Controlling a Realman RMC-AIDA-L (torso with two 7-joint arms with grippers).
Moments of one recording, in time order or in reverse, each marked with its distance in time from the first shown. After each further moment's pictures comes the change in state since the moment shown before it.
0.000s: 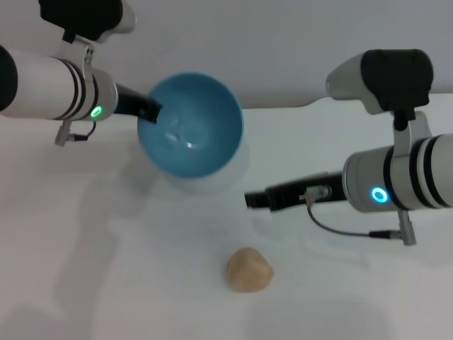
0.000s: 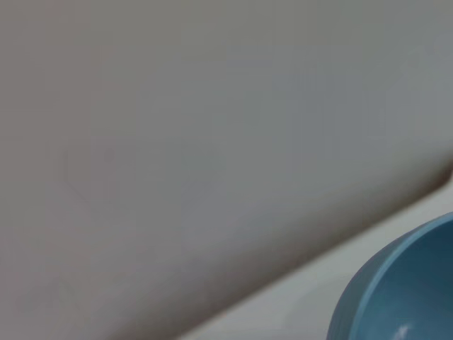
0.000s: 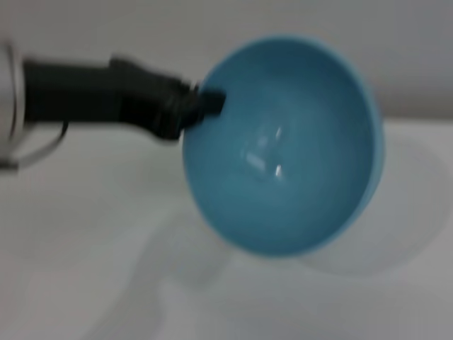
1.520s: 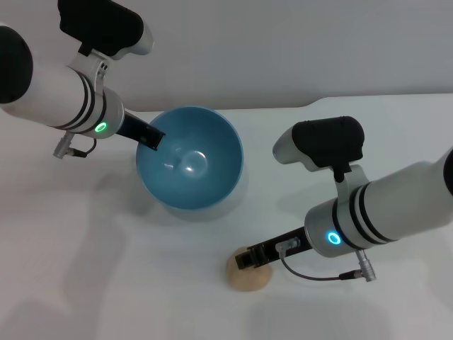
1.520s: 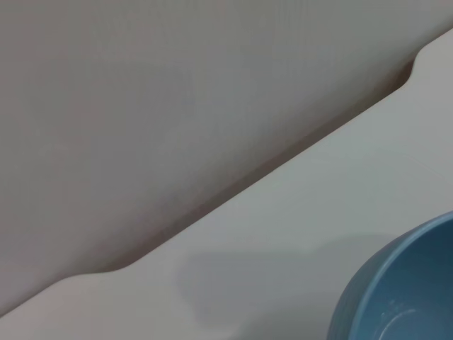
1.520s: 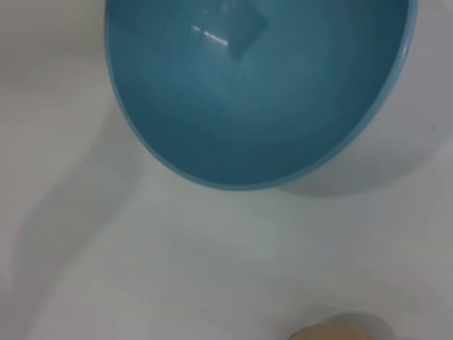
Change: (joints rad) left arm -0.033 -0.007 0.014 0.020 0.051 -0.191 -0.007; right arm 0.205 0.005 -0.158 0.433 0.079 -0.100 0.021
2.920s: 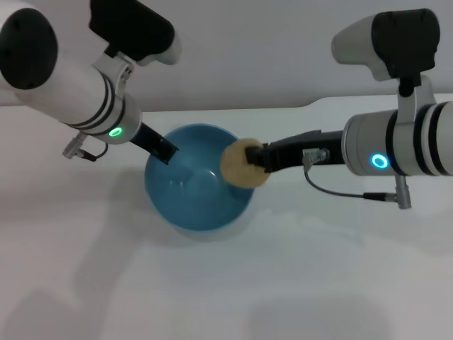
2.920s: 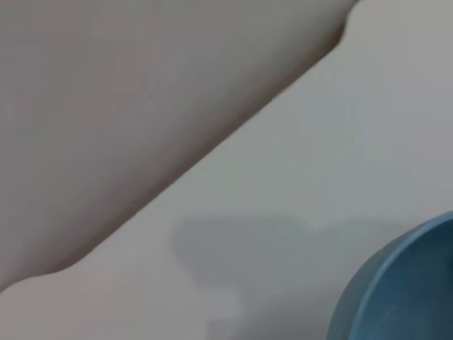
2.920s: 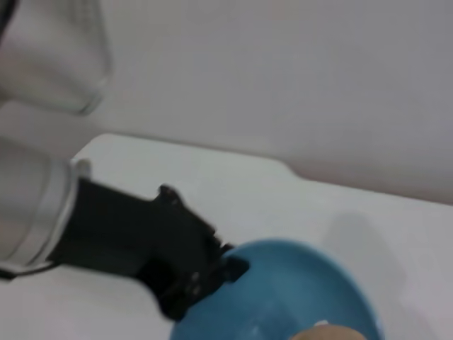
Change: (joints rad) left arm -0.039 0.000 0.062 0.058 0.007 -0.147 0.007; right arm -0.165 -0.006 0.221 -0.411 -0.005 0.026 -0.178
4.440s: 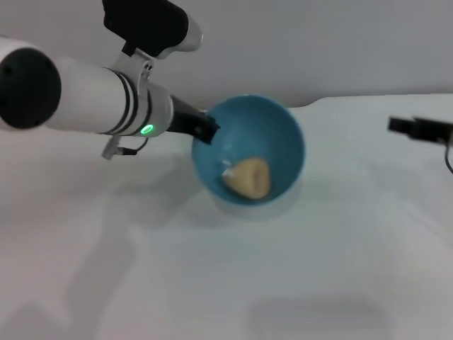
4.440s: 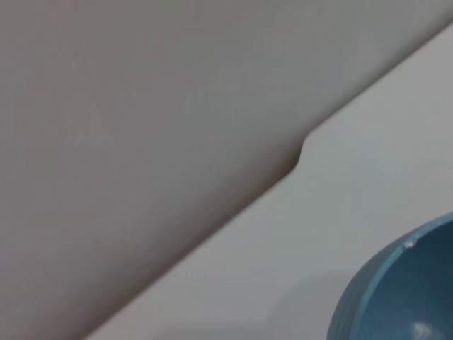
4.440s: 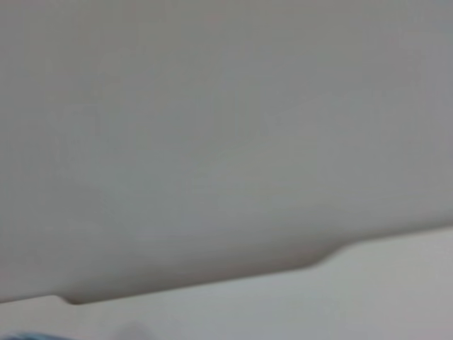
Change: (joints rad) left arm 0.090 -0.003 0.105 0.063 -0.150 0.268 -0.006; right arm -0.243 0.009 0.313 0.003 0.006 -0.119 -0.048
